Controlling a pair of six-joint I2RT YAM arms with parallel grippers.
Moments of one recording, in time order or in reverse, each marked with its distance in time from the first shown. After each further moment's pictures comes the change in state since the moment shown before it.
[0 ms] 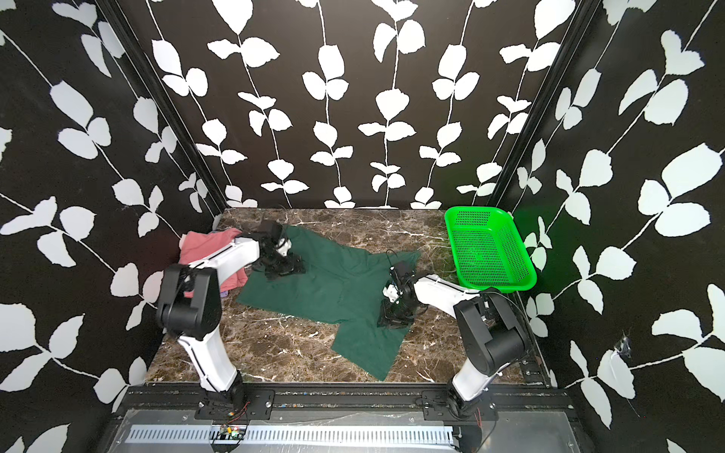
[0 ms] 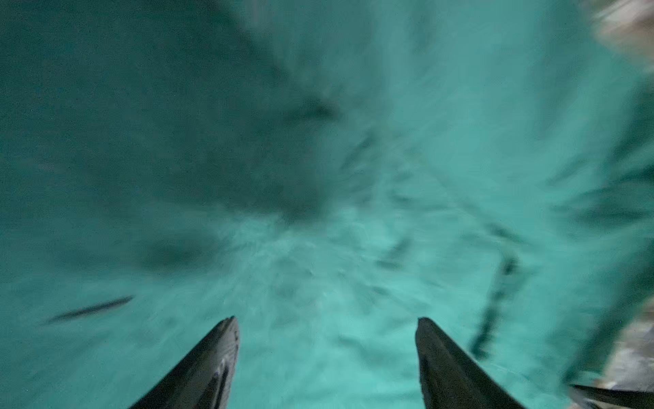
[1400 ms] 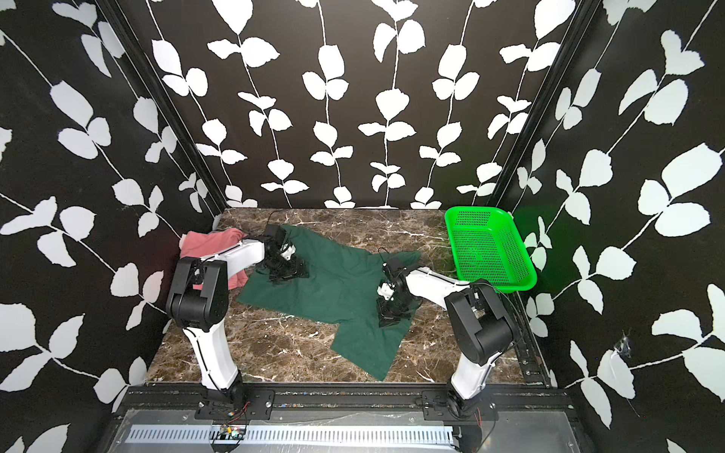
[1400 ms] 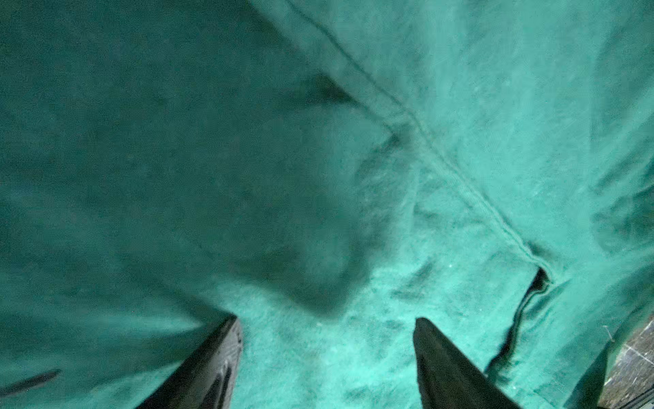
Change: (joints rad) left arm 0.000 0.049 0.018 0.027 0.043 0.001; right arm 0.025 0.085 0.146 -0.160 0.040 -0.093
